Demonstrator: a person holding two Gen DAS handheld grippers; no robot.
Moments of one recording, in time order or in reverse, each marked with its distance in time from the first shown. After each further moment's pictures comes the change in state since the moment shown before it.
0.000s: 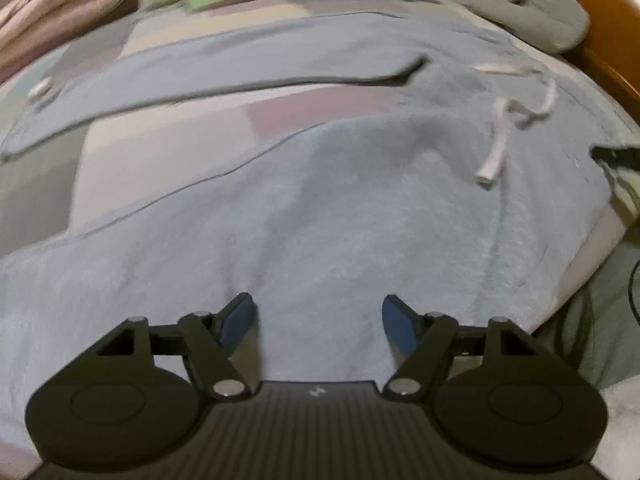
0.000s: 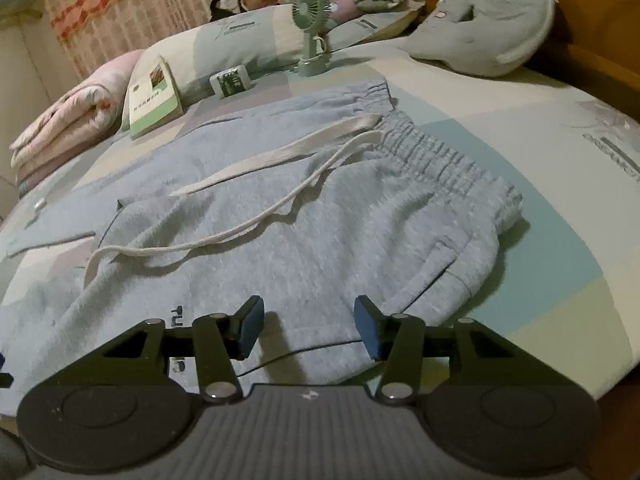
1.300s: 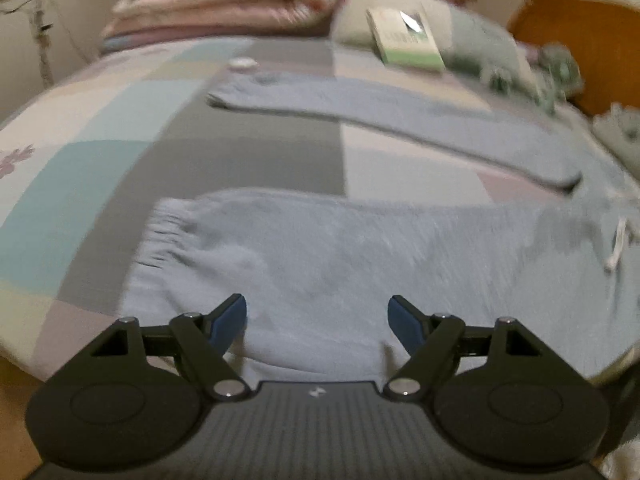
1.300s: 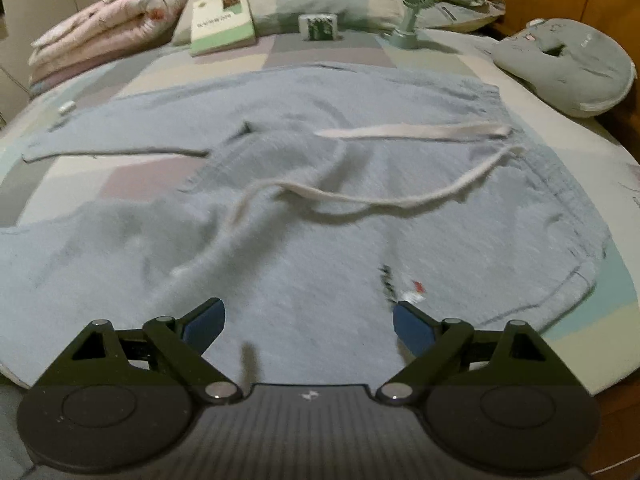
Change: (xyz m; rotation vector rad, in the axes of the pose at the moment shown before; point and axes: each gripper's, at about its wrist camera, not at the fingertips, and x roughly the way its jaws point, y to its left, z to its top) left arm -0.069 0.157 -0.082 -0.366 -0.254 0.164; right arm 0.003 0.171 -0.011 -0.226 0.150 -0.069
